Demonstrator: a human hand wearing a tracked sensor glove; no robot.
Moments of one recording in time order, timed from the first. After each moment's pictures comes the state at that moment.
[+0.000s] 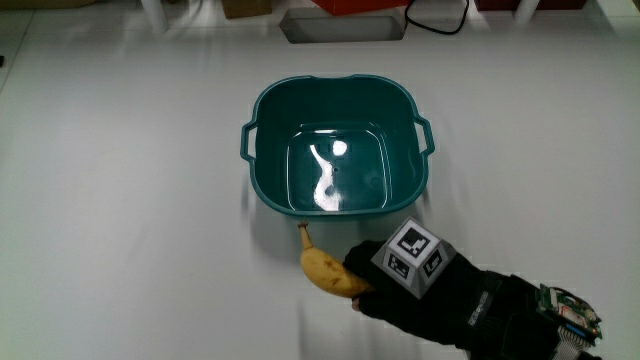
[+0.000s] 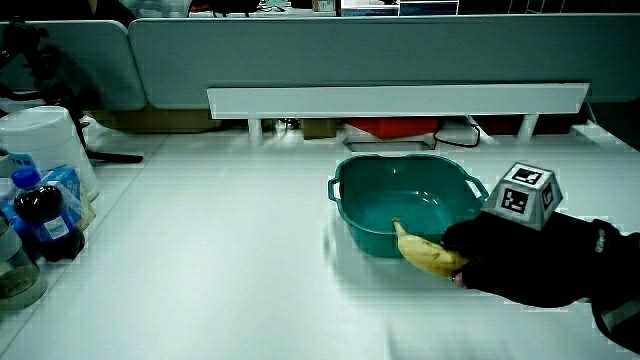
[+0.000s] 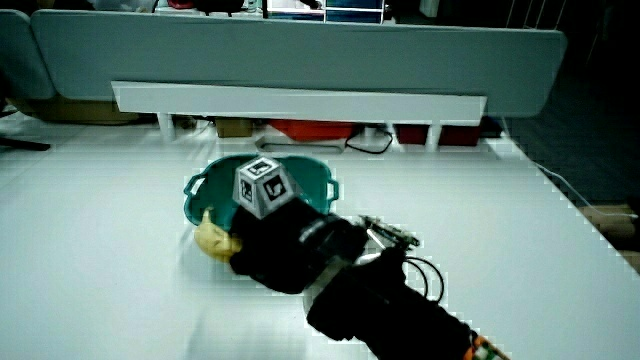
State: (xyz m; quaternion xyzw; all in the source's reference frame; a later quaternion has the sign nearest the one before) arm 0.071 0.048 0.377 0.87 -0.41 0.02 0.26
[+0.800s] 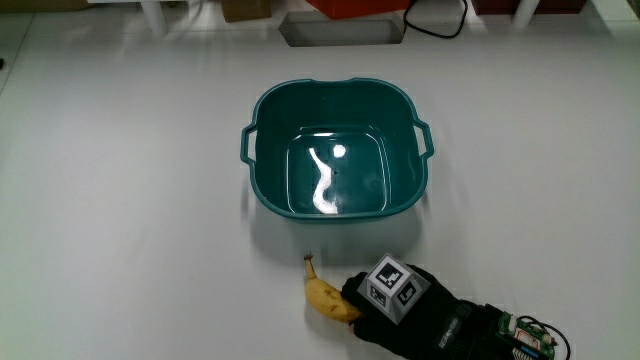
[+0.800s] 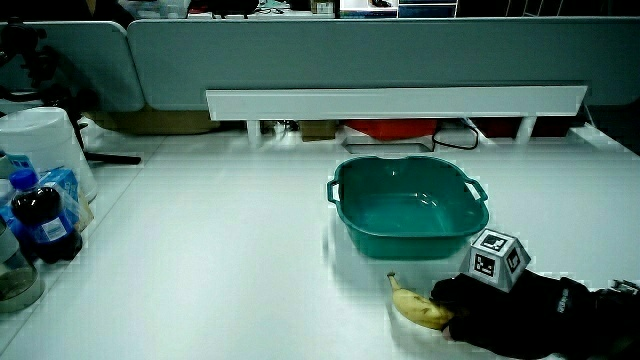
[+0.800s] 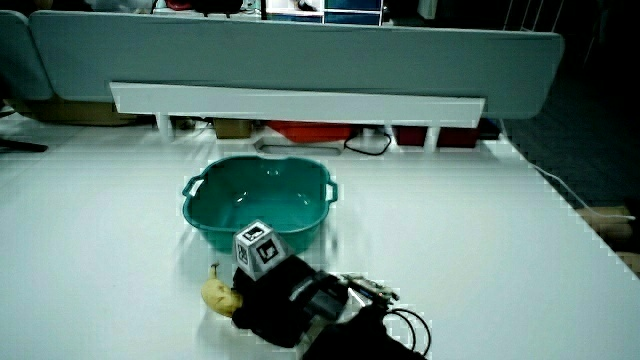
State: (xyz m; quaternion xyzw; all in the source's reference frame) arm 0.061 0.089 0.446 0.86 -0.41 -0.01 0.31
